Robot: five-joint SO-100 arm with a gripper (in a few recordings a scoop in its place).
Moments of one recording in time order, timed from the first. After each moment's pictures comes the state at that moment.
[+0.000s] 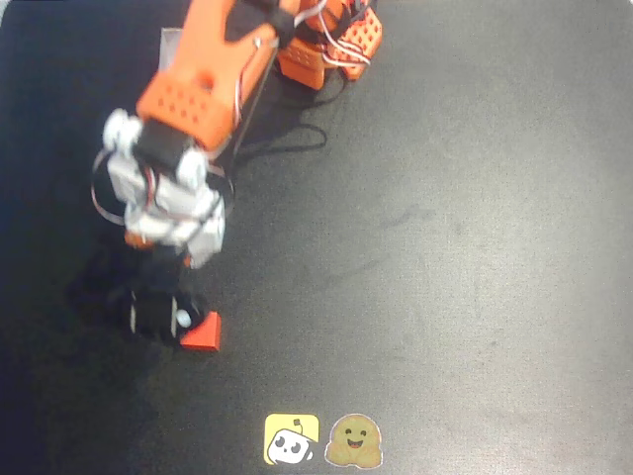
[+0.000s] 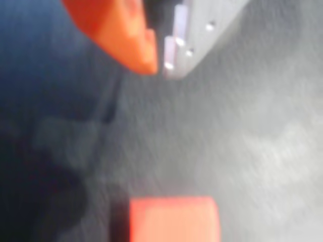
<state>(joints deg) 25.2 74.5 72.2 80.1 70.5</state>
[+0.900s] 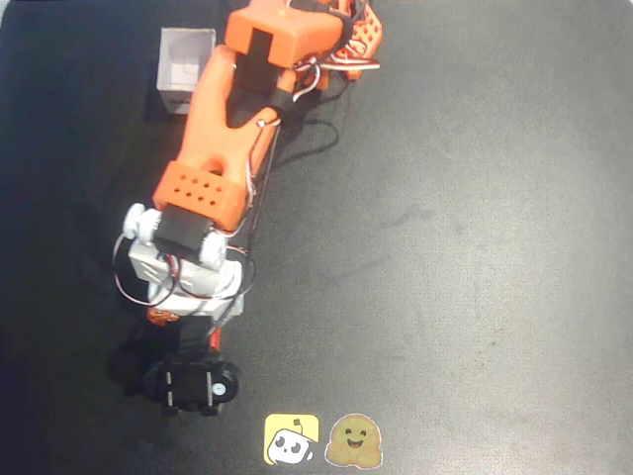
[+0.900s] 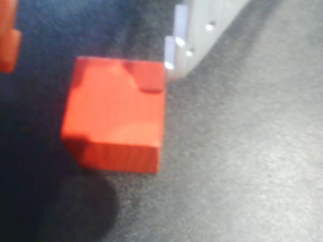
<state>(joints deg) 19.7 51.4 45.6 84.6 71.7</state>
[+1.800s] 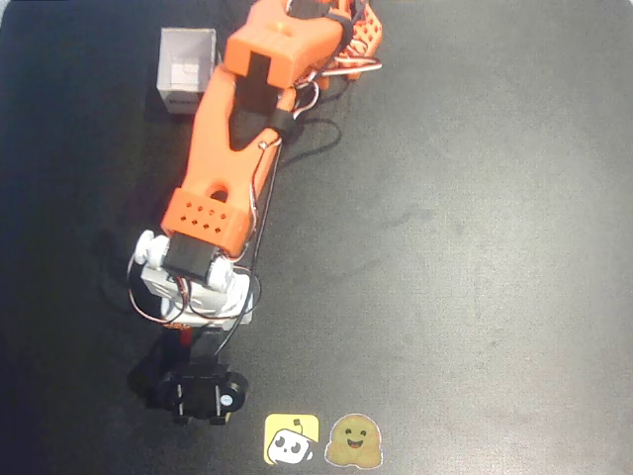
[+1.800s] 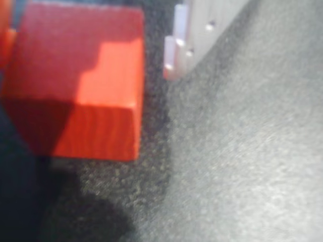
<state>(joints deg) 18.8 43.8 45.6 82.7 73.5</state>
